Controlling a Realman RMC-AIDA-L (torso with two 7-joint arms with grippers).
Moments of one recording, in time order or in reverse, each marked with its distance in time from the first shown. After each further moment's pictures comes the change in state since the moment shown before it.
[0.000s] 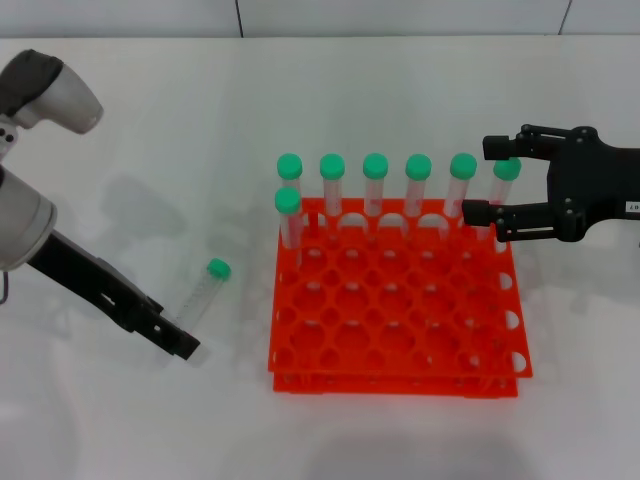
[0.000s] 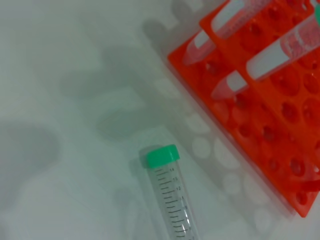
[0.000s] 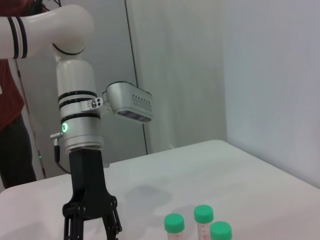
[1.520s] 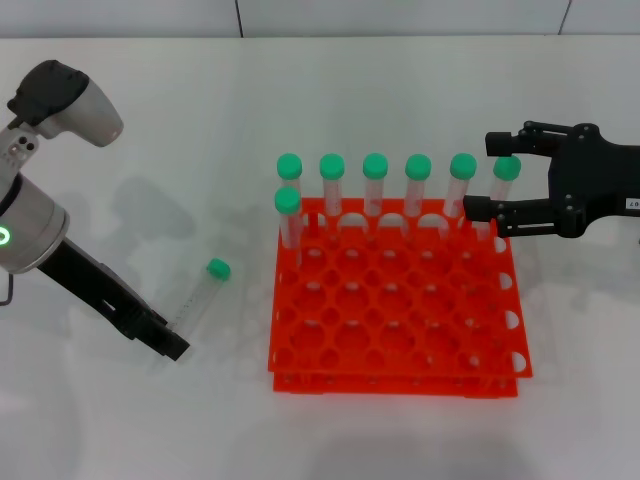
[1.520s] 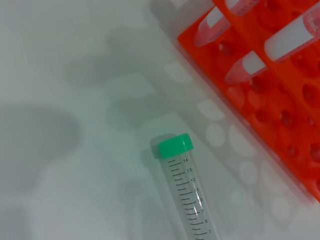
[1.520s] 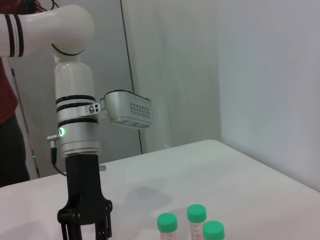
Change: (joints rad) left arm -0.026 0.003 0.056 -0.052 0.026 -0.046 -0.006; right arm -0.001 0.000 0.000 0.000 0.000 0.016 -0.004
